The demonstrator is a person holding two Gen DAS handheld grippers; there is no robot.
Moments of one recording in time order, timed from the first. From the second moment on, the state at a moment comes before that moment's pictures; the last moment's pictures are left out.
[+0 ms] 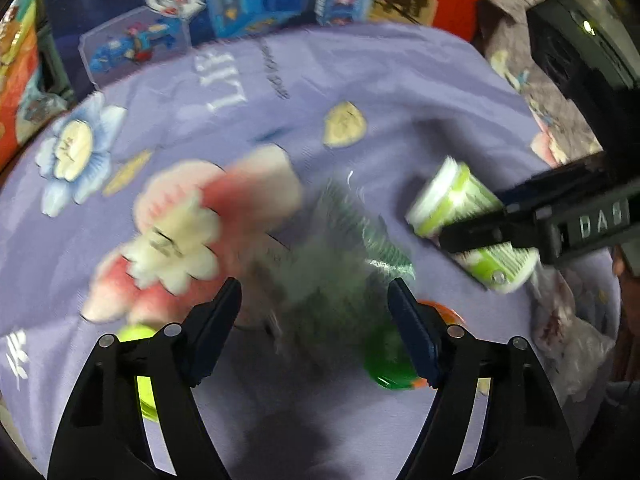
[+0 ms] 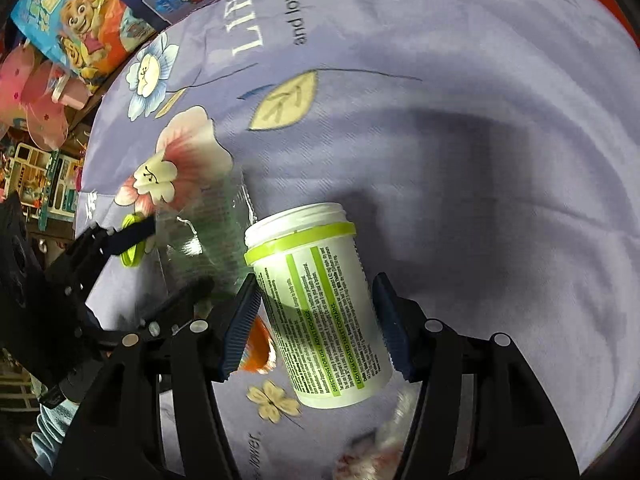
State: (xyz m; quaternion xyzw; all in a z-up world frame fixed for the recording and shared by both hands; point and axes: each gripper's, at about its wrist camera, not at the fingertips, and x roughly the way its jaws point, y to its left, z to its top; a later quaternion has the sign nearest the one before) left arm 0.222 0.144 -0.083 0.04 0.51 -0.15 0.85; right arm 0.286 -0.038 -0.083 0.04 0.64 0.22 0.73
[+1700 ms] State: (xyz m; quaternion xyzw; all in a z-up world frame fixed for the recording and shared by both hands) left arm 0.183 0.047 -0.034 0.08 0.45 -0.18 0.87; right arm 0.223 -0.176 -0.051 0.20 0.59 0.18 0.76
